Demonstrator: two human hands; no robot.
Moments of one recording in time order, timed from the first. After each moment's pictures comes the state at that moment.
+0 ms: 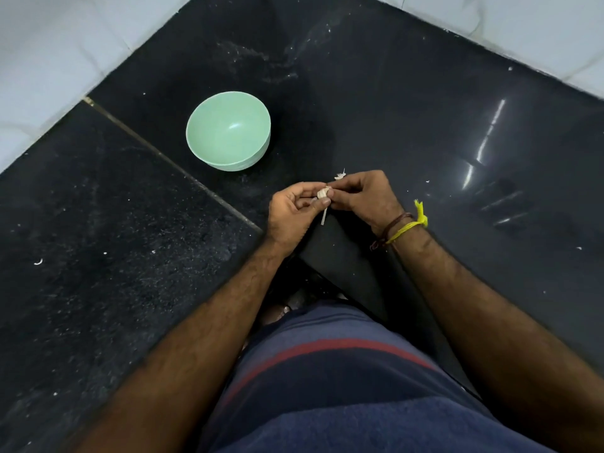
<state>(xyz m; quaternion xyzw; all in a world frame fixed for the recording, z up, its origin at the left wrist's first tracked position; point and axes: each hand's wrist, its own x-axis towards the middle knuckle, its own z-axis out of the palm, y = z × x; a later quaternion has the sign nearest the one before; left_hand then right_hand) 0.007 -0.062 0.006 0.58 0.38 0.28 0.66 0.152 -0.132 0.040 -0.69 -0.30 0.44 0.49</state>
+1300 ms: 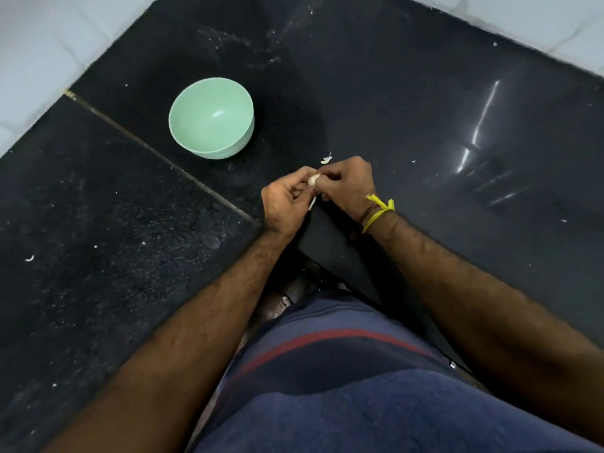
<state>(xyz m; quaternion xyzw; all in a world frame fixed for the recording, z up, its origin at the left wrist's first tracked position) 0.013 -0.076 0.009 0.71 0.38 0.29 0.52 0.145 -0.137 0.035 -0.77 -0.39 0.29 0.41</state>
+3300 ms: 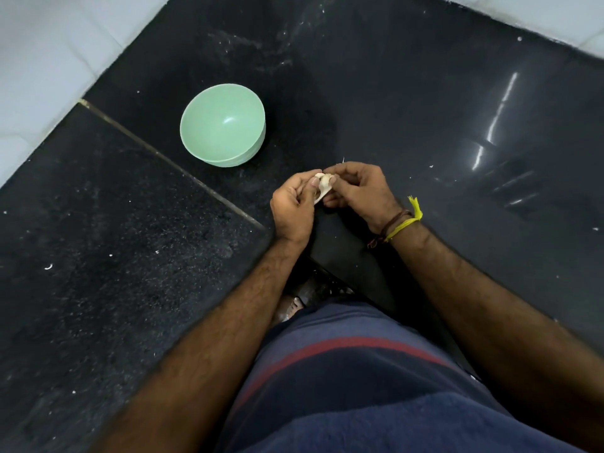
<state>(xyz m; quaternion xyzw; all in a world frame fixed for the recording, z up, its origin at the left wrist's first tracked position) 0.017 -0.073 0.007 0.60 0.46 0.35 0.55 0.139 -0.133 0.034 -0.65 -0.25 0.47 0.54</state>
